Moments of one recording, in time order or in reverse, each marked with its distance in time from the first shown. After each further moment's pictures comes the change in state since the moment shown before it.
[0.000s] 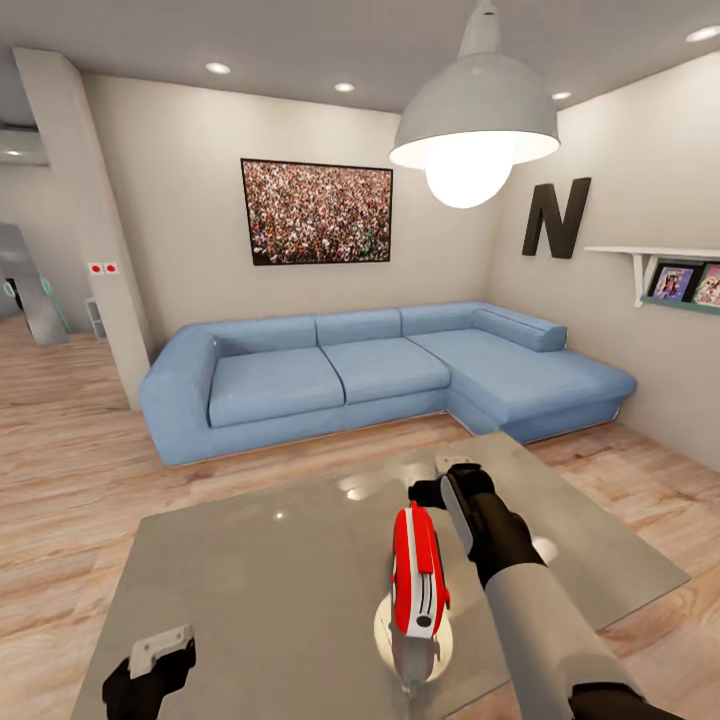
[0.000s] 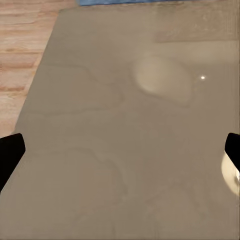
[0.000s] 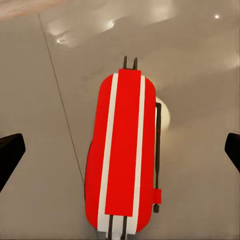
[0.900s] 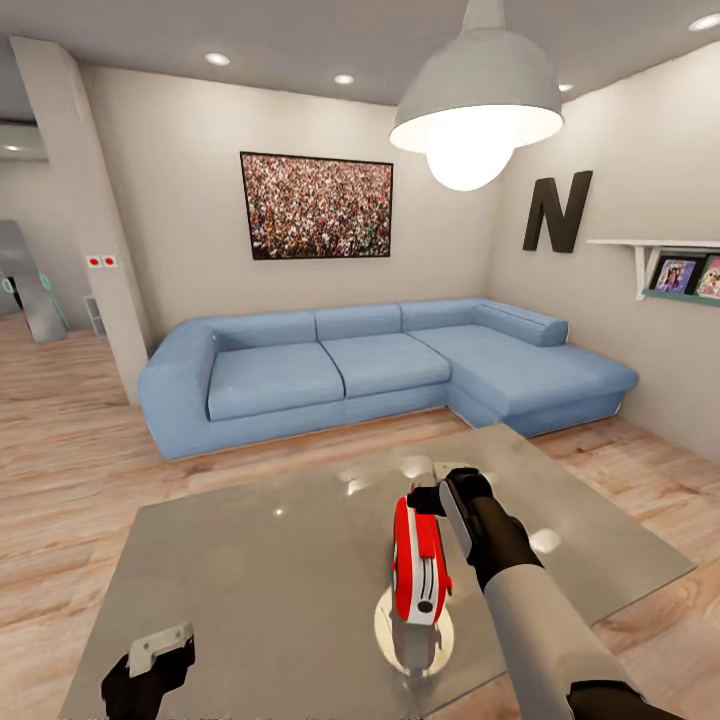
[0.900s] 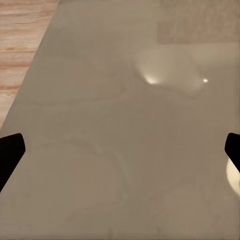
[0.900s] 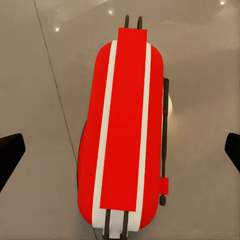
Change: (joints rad) left arm 0.000 -0.003 0.000 0.001 -0.007 -0.024 0.011; right arm 0.000 0.000 -0.003 0.040 0.000 0.000 0.003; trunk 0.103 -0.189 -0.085
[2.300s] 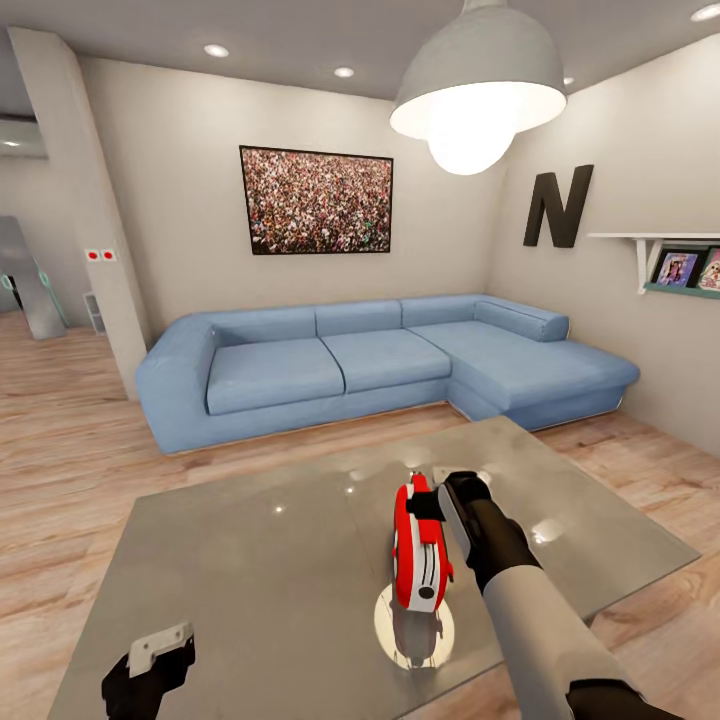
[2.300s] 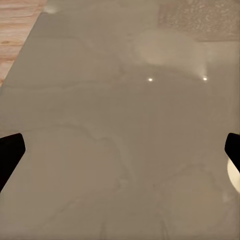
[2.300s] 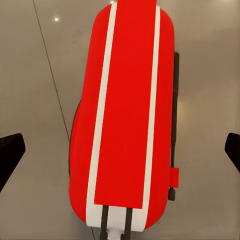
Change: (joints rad) left arm 0.000 0.001 0.000 0.000 0.003 -0.002 -0.005; right arm 0.000 0.000 0.002 0.030 -0.002 -0.002 0.005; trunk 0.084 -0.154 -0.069
